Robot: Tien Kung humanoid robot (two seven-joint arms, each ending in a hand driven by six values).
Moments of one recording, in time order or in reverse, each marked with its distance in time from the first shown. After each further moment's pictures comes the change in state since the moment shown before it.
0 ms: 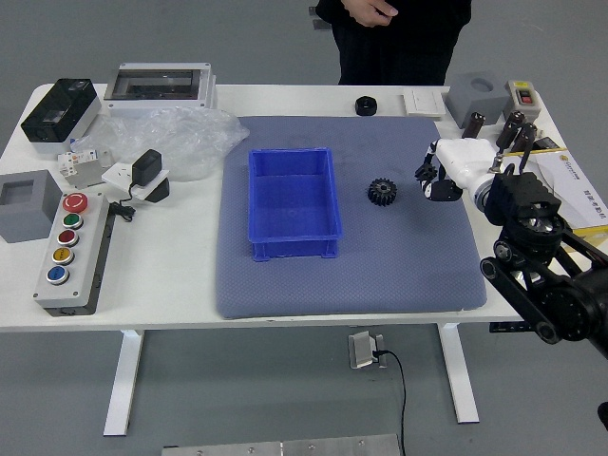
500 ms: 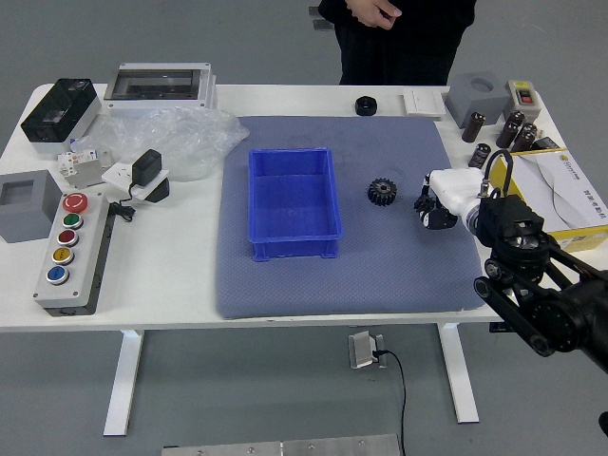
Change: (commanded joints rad) left arm -0.001 -0.003 0.001 0.000 -0.001 0.001 -0.001; right arm -0.007 0.001 -0.099 -0.090 0.000 0.004 0.004
